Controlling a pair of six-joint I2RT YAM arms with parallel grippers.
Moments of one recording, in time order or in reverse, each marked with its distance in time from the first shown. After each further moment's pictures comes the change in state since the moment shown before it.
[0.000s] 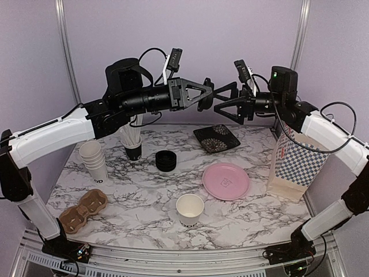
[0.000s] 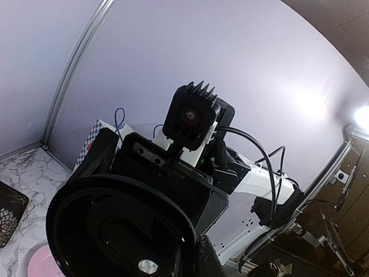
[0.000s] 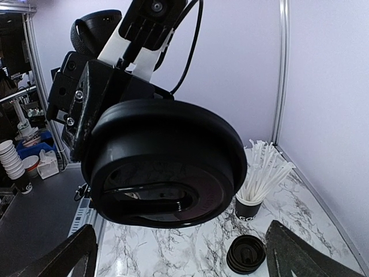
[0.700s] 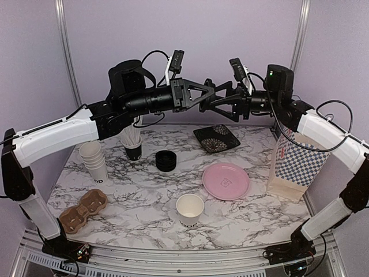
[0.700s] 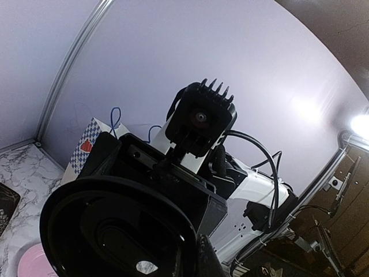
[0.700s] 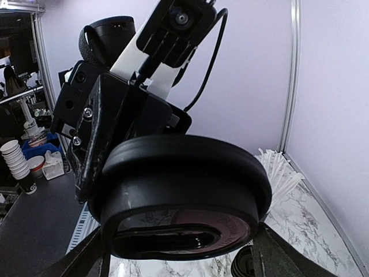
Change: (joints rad) left arm 0.000 0.024 0.000 0.047 0.008 -0.058; right arm 0.040 0.035 0.032 0.038 -0.002 0.023
